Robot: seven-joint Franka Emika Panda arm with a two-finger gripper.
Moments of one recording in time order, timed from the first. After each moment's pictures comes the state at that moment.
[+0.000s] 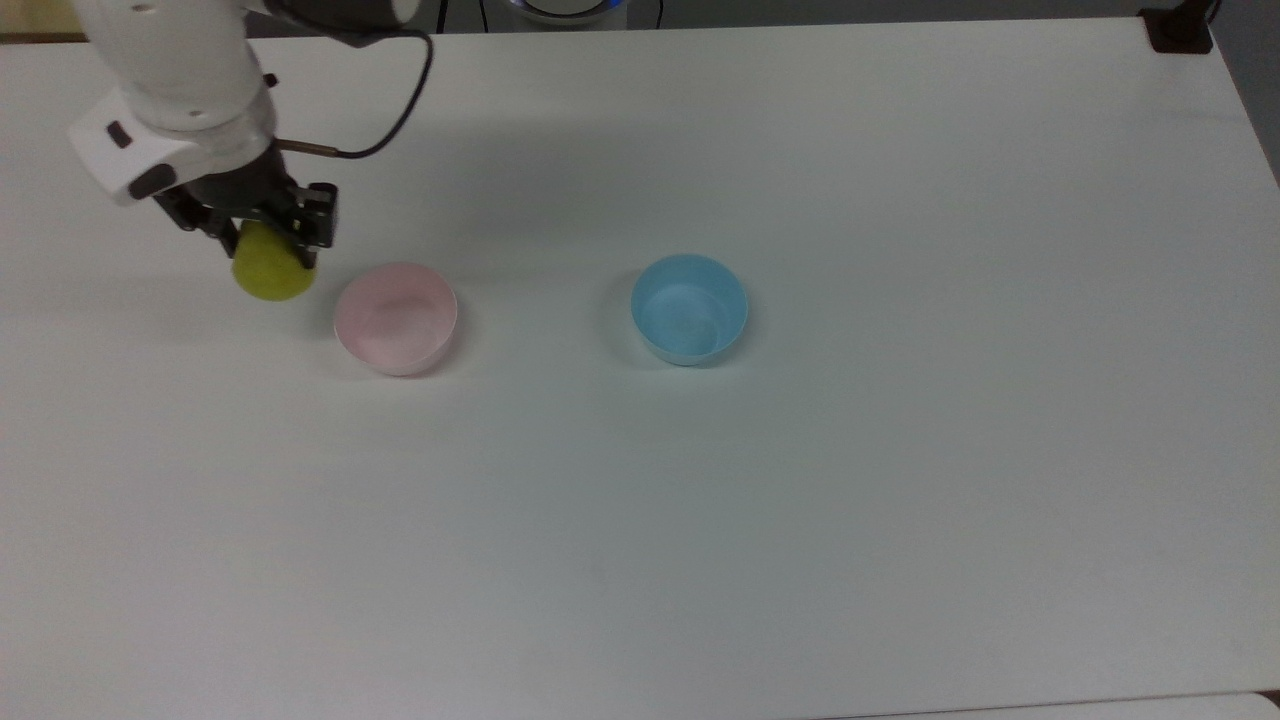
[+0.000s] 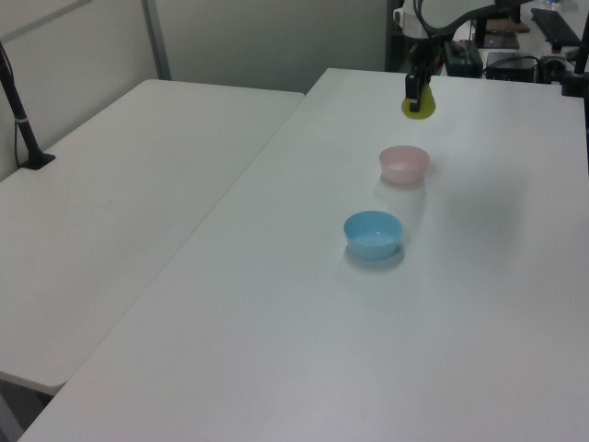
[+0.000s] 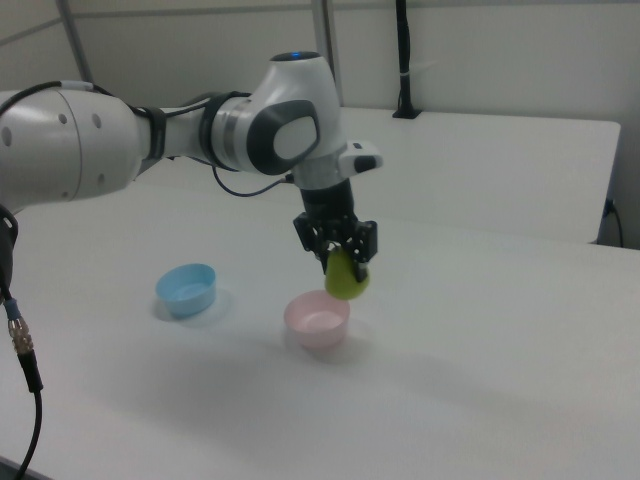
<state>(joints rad) -0.27 0.36 0.02 -1.55 -0.14 1.94 -0.16</state>
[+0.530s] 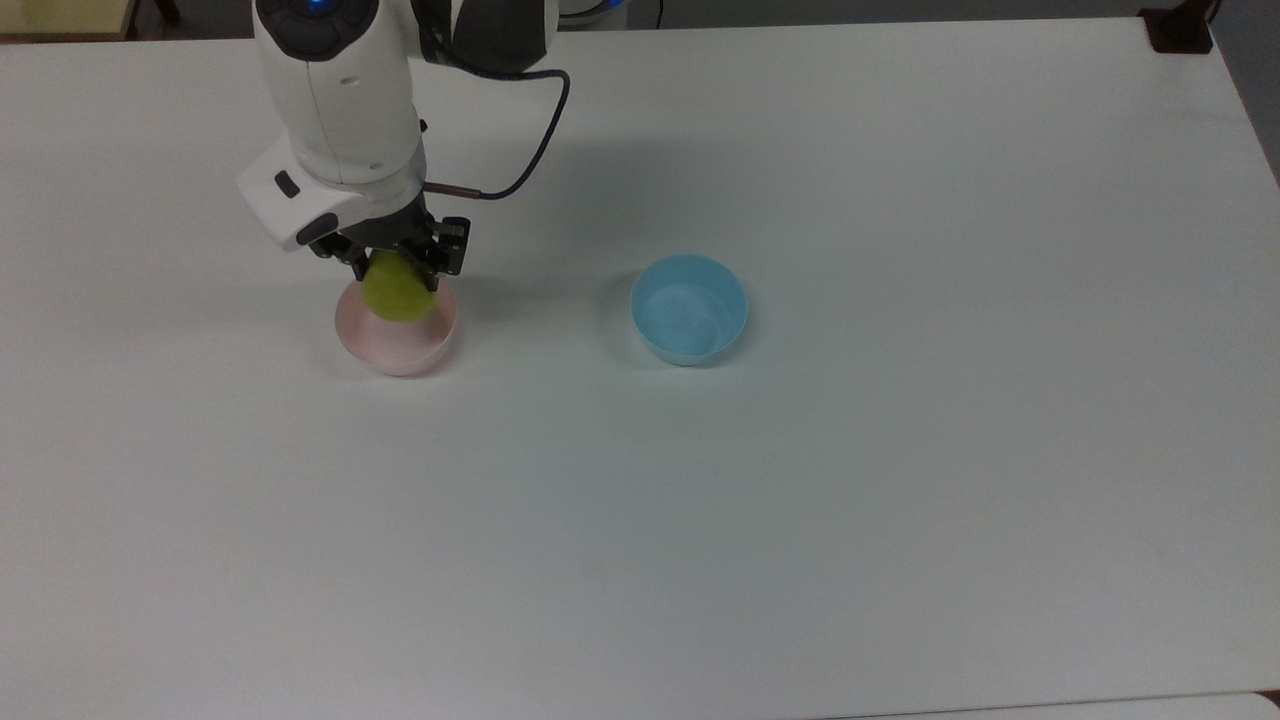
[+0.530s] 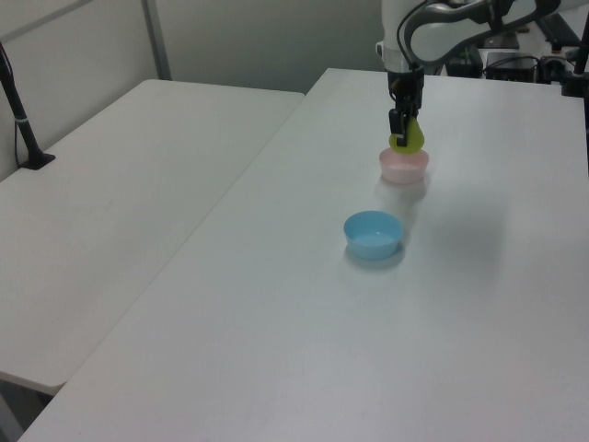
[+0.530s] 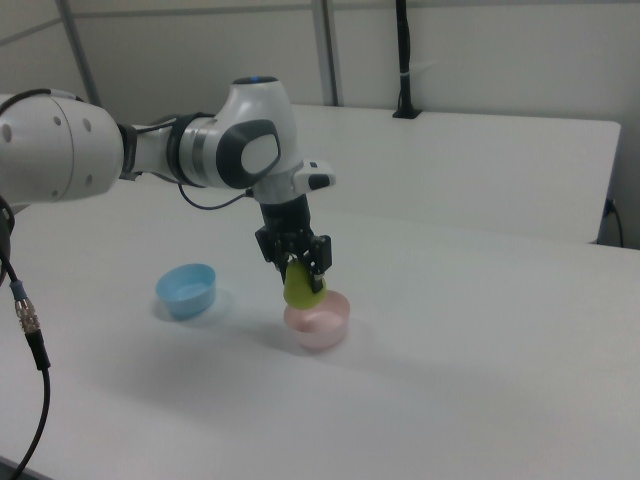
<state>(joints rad) -0.14 0.35 0.02 -1.65 -0.13 1.98 0.00</state>
